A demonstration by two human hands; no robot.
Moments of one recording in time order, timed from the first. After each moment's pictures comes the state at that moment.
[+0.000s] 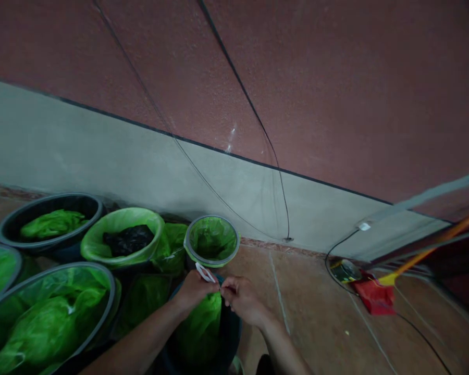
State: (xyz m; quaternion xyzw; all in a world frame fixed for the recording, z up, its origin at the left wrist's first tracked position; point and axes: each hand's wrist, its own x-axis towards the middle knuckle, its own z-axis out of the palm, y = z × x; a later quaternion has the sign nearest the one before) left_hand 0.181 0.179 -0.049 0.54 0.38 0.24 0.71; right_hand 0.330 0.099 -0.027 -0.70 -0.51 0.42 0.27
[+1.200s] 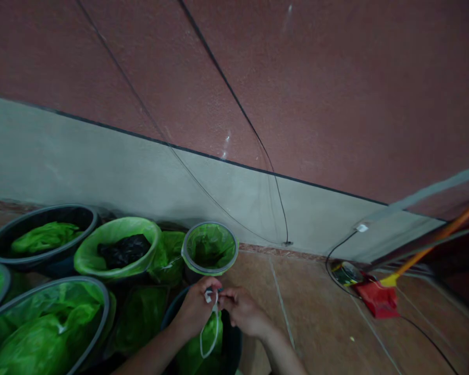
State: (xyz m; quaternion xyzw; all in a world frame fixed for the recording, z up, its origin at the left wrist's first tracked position) left_hand 0.185 0.168 -0.047 0.68 0.37 0.29 0.57; right_hand 0.329 0.101 -0.022 -0.68 -0.50 0.47 0.28
